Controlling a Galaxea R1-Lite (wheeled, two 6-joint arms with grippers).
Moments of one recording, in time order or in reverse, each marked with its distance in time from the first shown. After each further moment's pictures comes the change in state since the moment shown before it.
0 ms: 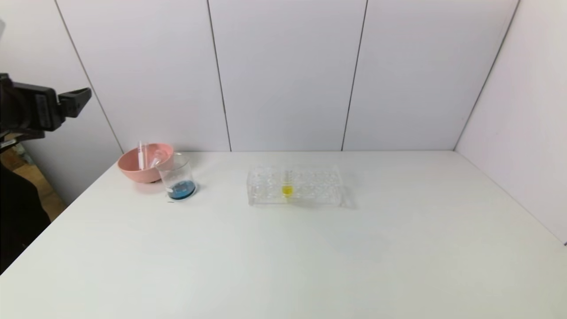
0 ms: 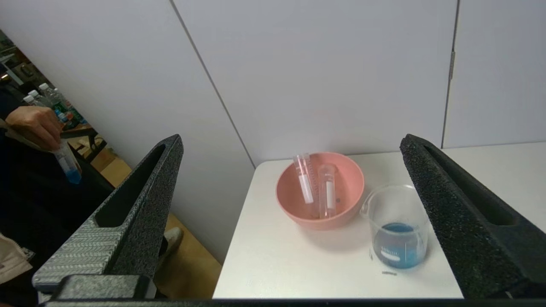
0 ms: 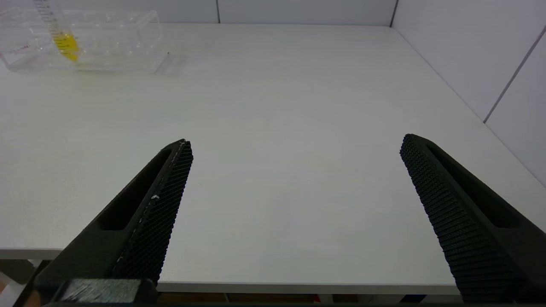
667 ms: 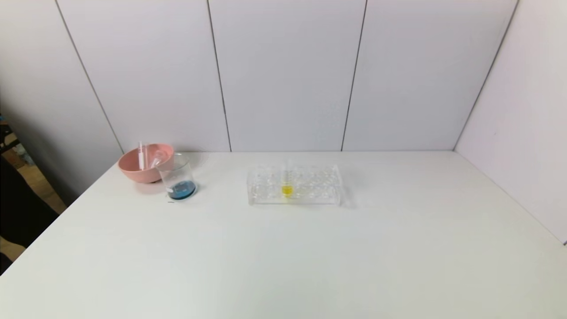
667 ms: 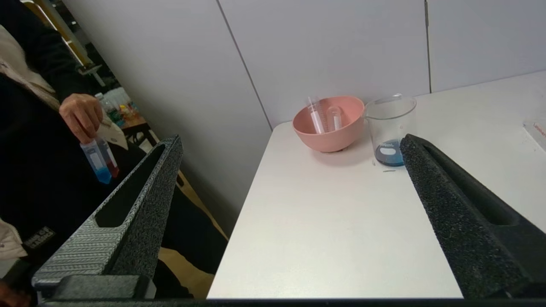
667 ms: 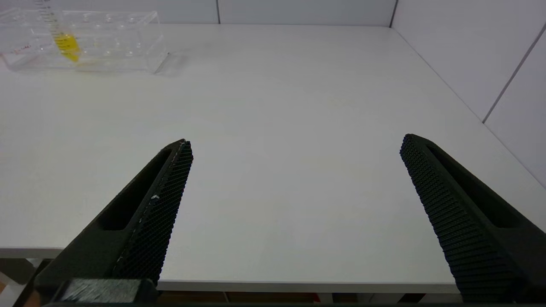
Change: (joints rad) left arm 0.006 -0.785 0.610 0.063 -0.031 0.083; right arm 0.000 0.000 0.000 0.000 0.000 0.000
